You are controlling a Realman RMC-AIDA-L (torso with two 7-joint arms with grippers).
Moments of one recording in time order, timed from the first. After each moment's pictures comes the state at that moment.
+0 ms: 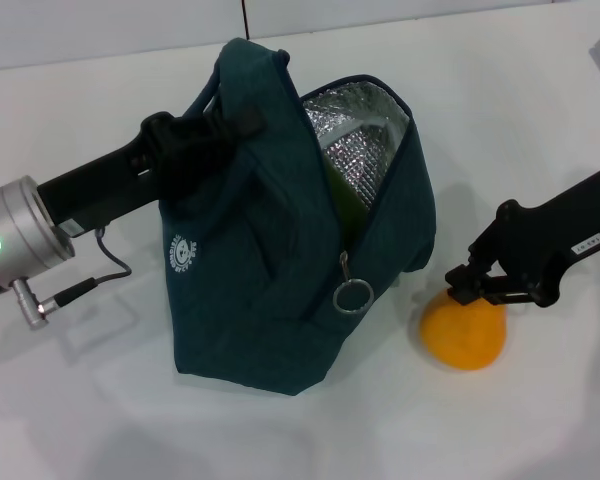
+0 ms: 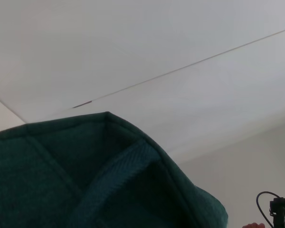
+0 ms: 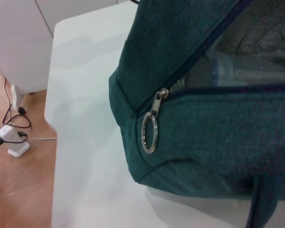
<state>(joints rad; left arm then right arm) -0.58 -2.08 1.15 0.40 1.24 1.52 -2.13 0.58 1.99 -0.94 -1.01 -2.26 -1.79 1.58</state>
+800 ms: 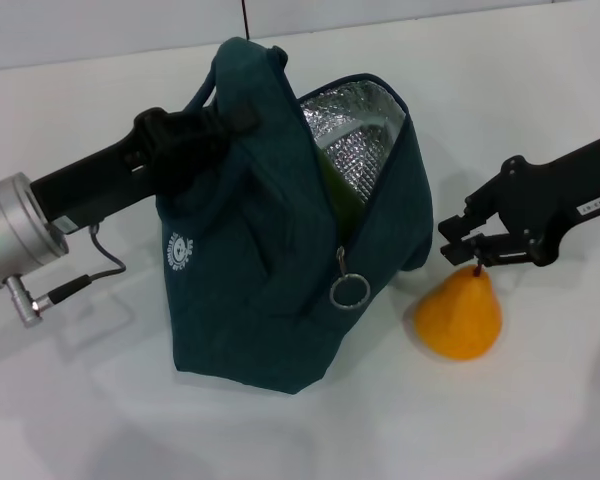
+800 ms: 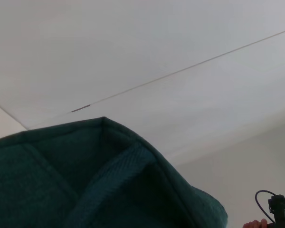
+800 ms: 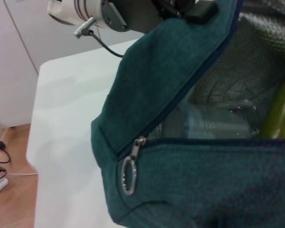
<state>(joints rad) -0.58 -2.07 1.15 0.41 1.23 1.52 -2.13 0.58 1.98 -0.86 -1.04 -2.19 -1.81 1.58</state>
